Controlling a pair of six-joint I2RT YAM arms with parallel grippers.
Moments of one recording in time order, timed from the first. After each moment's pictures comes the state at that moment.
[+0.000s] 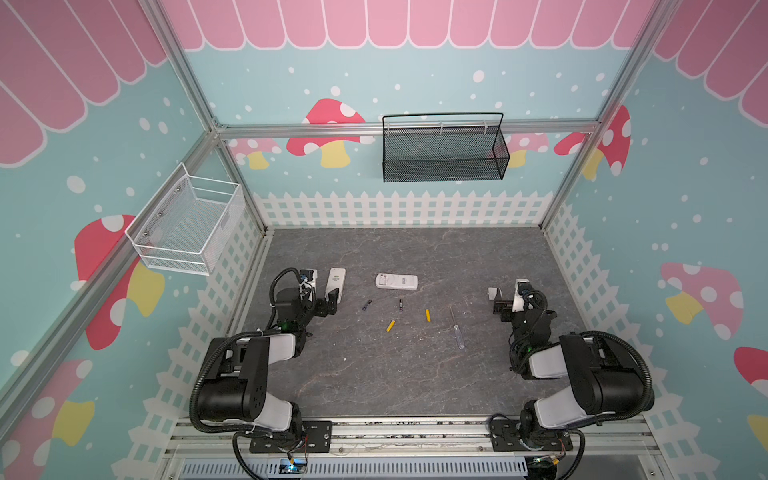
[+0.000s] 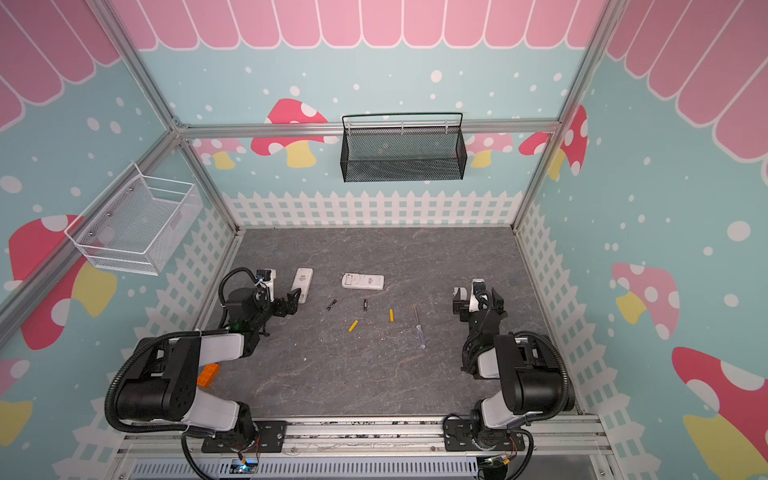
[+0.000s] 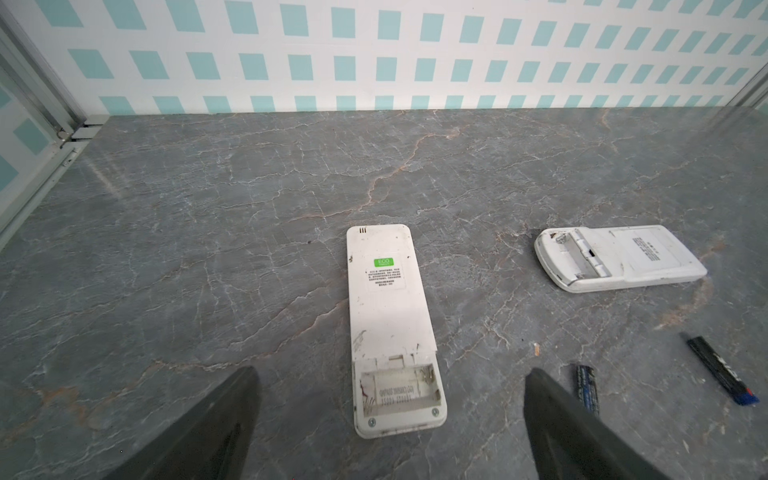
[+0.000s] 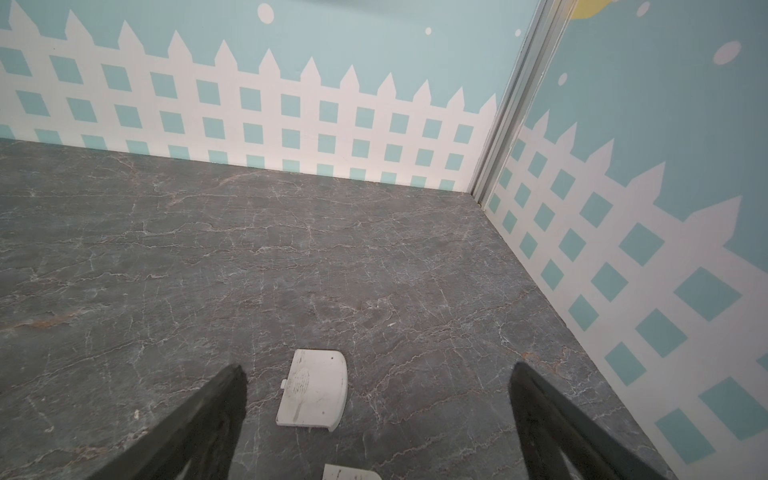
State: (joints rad) left arm 0.02 1.49 0.40 0.72 0.24 -0.01; right arm 0.00 1.52 0.19 1.20 0.14 -0.15
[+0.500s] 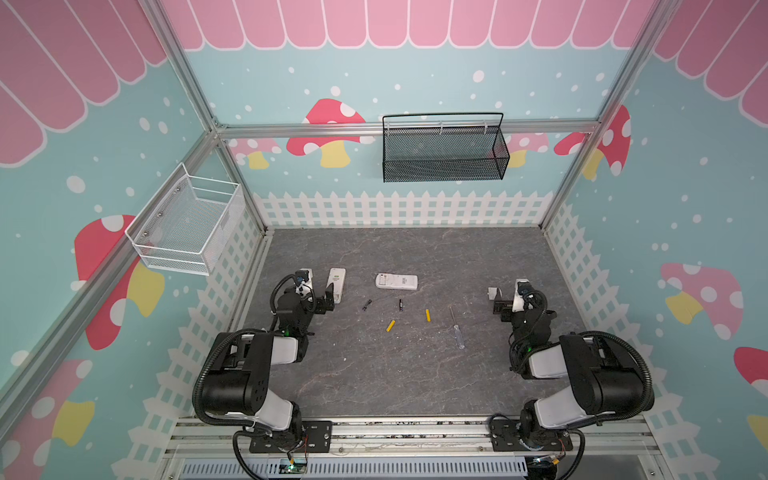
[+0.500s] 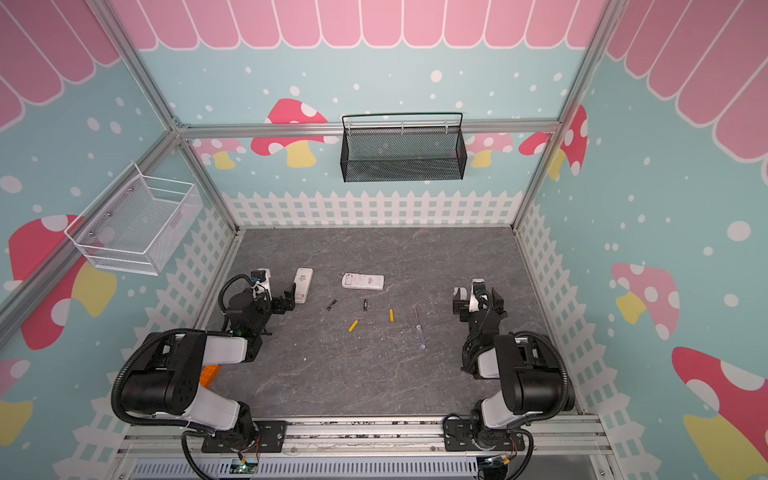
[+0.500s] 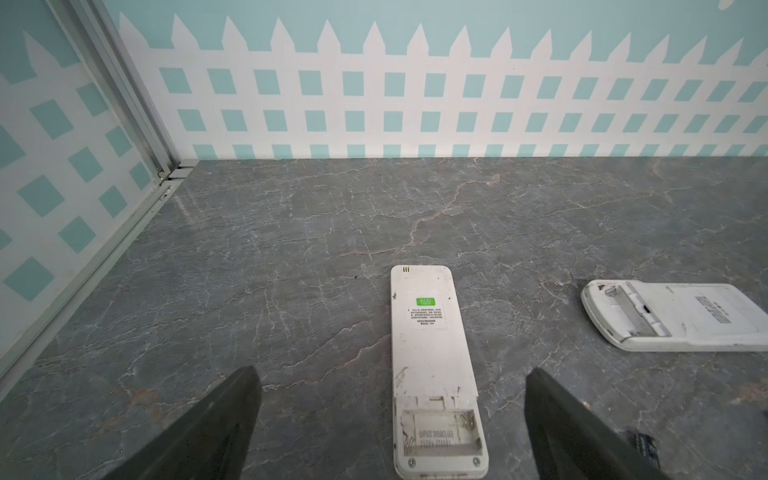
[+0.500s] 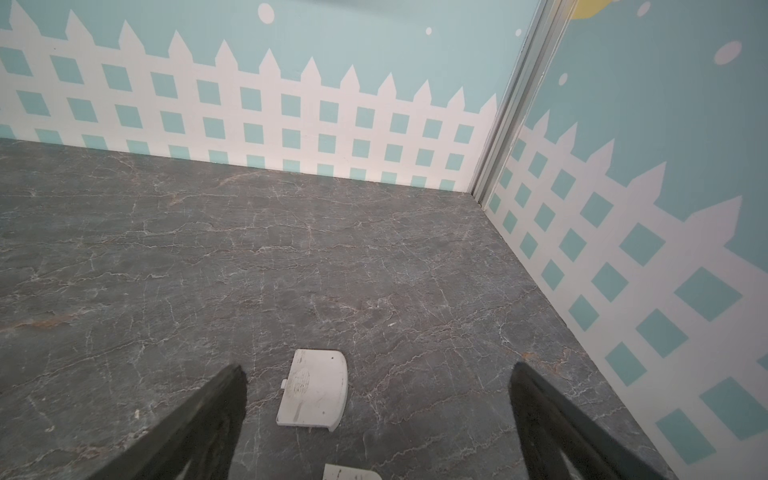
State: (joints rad) left arm 0.01 1.54 0.37 0.91 0.09 -0.03; right arm 0.00 1.52 0.19 1.20 0.14 -0.15
